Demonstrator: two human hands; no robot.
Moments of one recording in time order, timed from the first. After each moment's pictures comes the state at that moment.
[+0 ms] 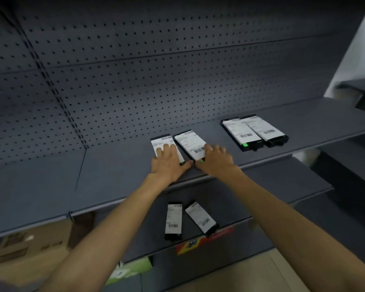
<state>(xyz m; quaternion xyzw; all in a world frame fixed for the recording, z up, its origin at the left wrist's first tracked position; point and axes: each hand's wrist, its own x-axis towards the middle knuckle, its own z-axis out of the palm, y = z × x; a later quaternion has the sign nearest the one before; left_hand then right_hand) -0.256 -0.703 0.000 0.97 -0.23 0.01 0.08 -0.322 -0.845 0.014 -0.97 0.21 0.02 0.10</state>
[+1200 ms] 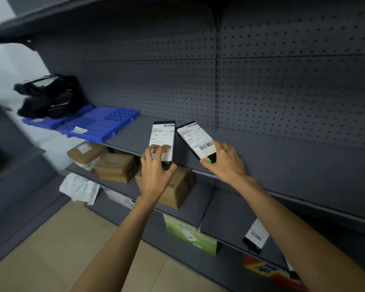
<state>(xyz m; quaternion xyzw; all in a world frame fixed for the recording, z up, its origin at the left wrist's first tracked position) -0.361 -0.403 0.003 0.90 0.11 0.31 0.27 -0.281 -0.605 0.020 -0.95 -0.18 -0.09 0.25</state>
